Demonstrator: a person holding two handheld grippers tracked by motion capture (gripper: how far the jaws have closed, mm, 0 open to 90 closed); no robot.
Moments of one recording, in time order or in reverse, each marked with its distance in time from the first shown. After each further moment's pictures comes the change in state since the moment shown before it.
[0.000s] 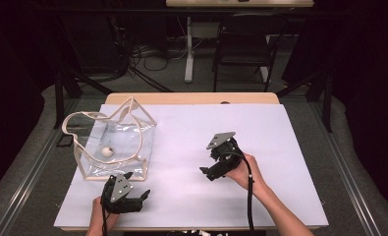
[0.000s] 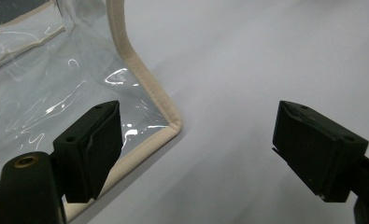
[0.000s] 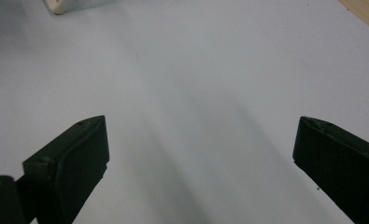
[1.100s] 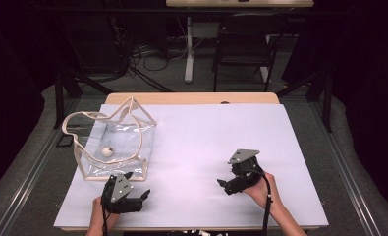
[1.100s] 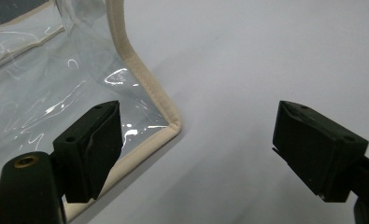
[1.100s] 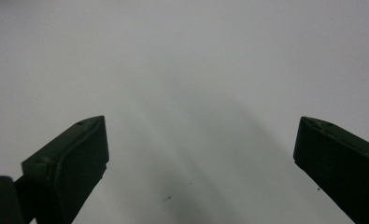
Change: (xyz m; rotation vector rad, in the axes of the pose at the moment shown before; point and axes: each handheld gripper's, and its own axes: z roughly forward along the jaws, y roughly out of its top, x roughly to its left) left arm 0.000 0.000 0.000 0.002 0.002 0.002; right arm 0.003 -0.068 -0.020 -0.018 -0.055 0.102
